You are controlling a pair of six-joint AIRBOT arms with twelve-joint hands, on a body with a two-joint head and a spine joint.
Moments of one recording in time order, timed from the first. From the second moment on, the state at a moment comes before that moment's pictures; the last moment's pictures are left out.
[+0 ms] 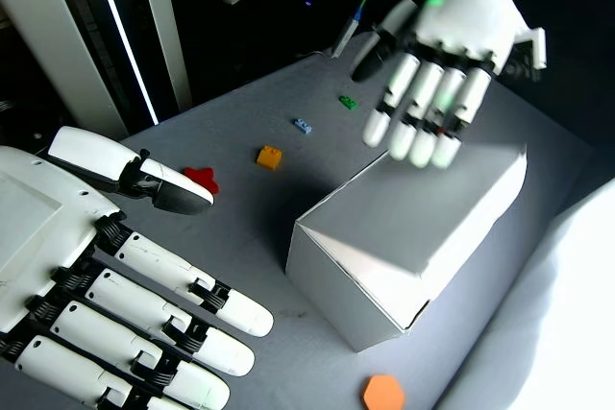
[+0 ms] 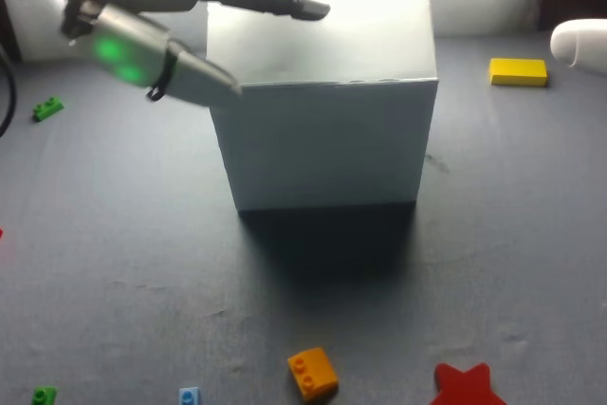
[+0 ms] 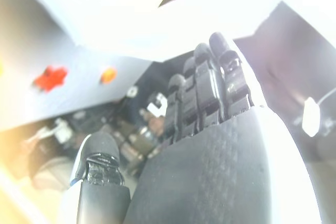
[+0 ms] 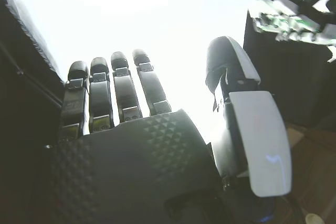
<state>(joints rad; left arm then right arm) 0.00 -1.13 1.63 1.69 -0.91 -0.33 -0.21 -0.66 0.82 0.61 0.48 -1.32</state>
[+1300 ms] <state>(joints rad) -0.08 -0.95 1.54 1.85 -0.95 -0.45 -0.23 -0.67 0.82 0.61 0.48 -1.32</state>
